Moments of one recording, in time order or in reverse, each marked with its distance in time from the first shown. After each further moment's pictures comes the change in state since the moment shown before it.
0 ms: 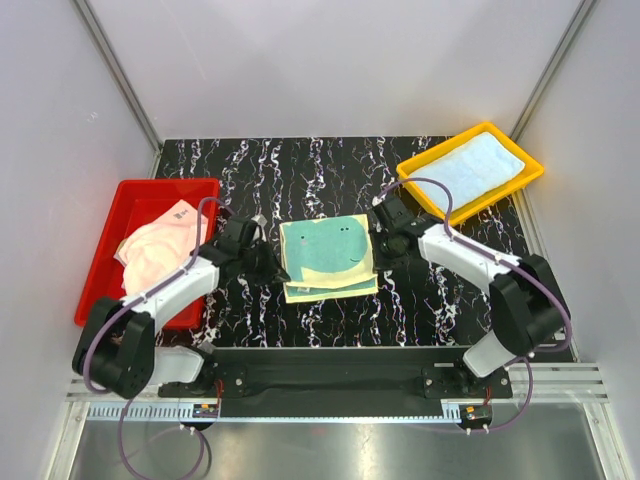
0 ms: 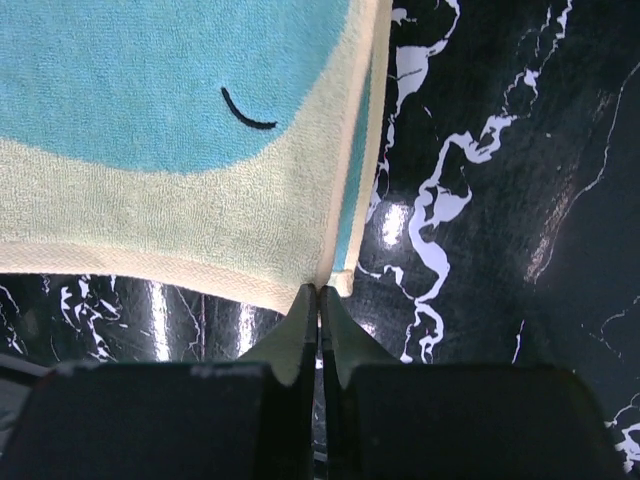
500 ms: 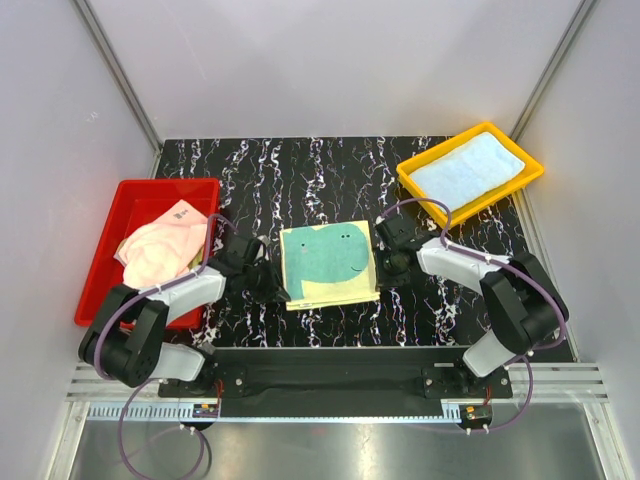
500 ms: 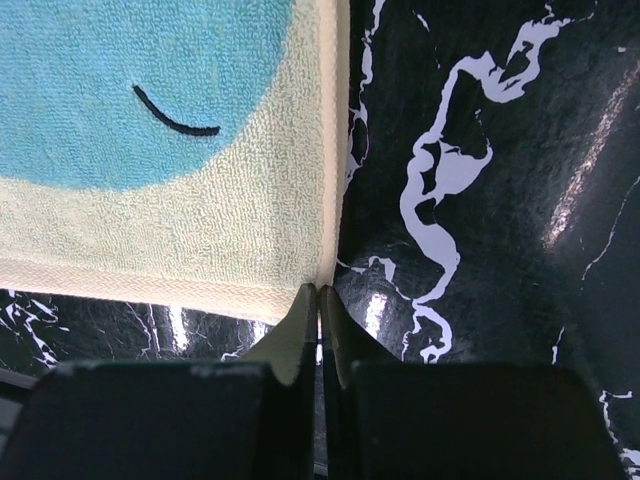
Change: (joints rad) left arm -0.023 0.039 -0.151 0.125 0.025 -0.021; right arm 0.000 -0.014 -0.183 0.121 -0.039 0.043
